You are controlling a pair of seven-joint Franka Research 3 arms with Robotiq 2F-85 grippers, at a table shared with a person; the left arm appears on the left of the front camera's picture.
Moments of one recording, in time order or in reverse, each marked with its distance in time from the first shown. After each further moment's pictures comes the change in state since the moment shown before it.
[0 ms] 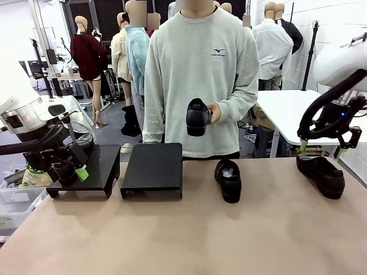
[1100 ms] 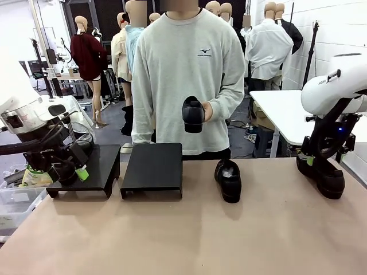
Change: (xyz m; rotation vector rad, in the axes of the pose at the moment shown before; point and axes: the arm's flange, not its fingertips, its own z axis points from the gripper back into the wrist) left arm 0.000 0.000 0.000 0.001 0.000 0.000; right arm 0.056 -0.025 -0.067 -0.168 -0.022 0.334
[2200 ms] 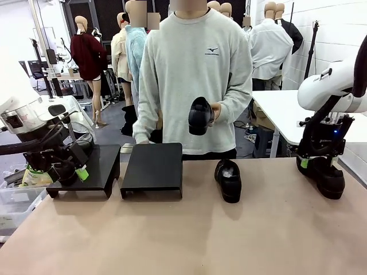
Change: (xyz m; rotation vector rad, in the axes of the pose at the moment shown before) left arm 0.000 0.000 0.000 0.000 0.000 0.000; right arm 0.027 0.005 -0.016 0.082 0.068 0.128
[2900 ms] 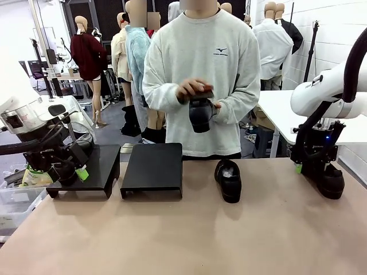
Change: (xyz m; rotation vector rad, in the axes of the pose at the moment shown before) left arm 0.000 0.000 0.000 0.000 0.000 0.000; right arm 0.010 0.008 -0.028 0.022 0.053 -0.004
